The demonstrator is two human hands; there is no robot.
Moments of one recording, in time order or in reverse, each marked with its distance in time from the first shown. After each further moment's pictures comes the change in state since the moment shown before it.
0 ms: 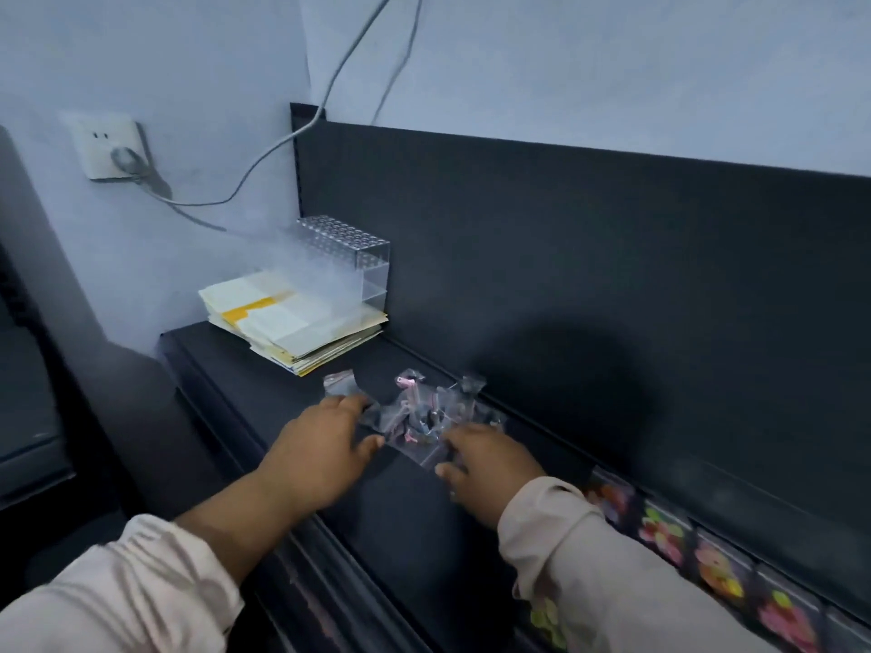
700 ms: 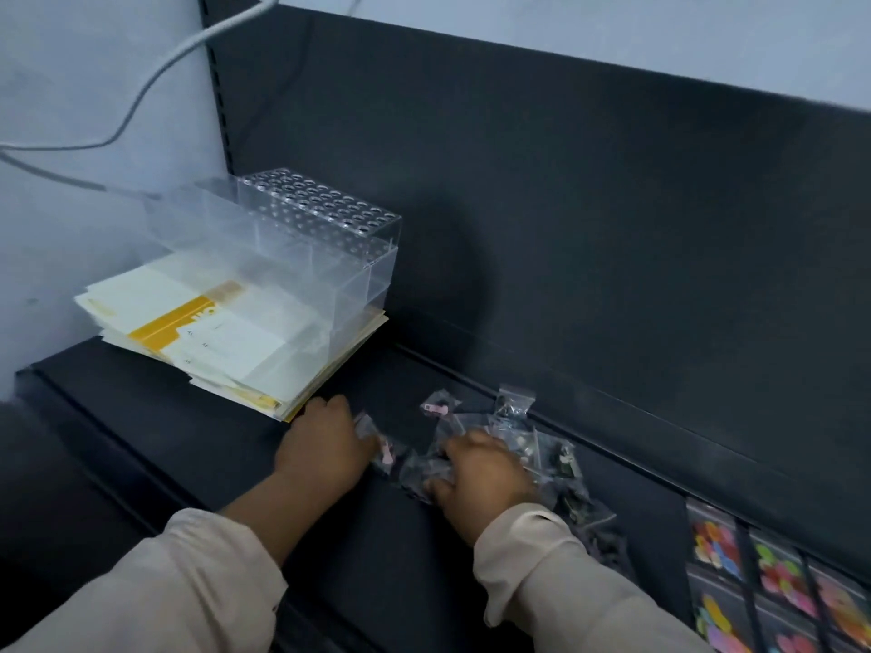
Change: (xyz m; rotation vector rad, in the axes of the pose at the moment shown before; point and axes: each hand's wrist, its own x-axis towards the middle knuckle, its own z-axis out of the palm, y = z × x) left_hand 0.175 -0.116 0.057 -0.162 -0.176 -0.113; right_hand 0.148 -0.046 0.062 -0.052 -0.004 0.364
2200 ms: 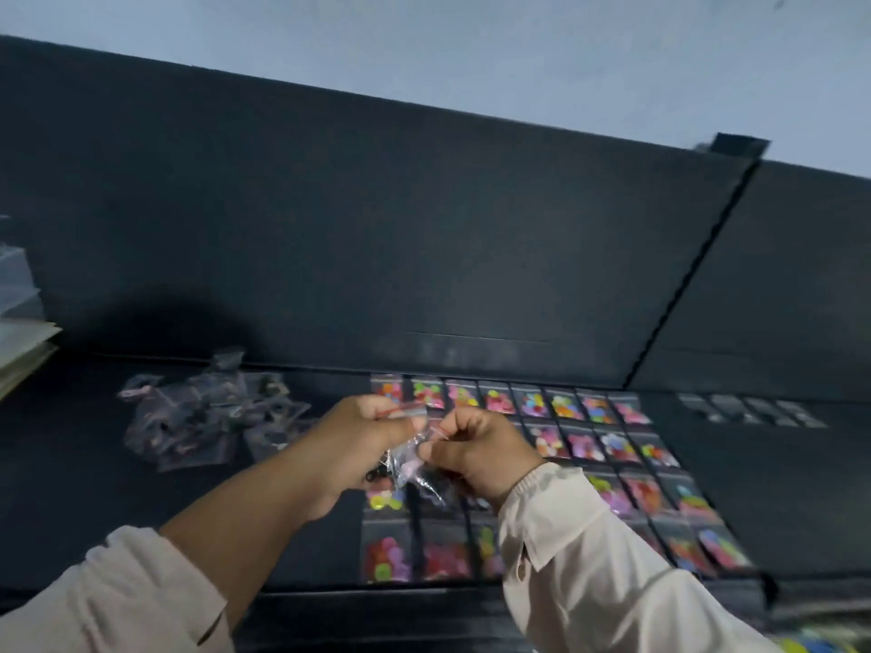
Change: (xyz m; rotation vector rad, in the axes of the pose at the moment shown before) left_hand -0.224 0.222 0.053 -0.804 -0.824 0.306; right_hand -0.277 0.151 -0.069 1.191 0.408 0.419
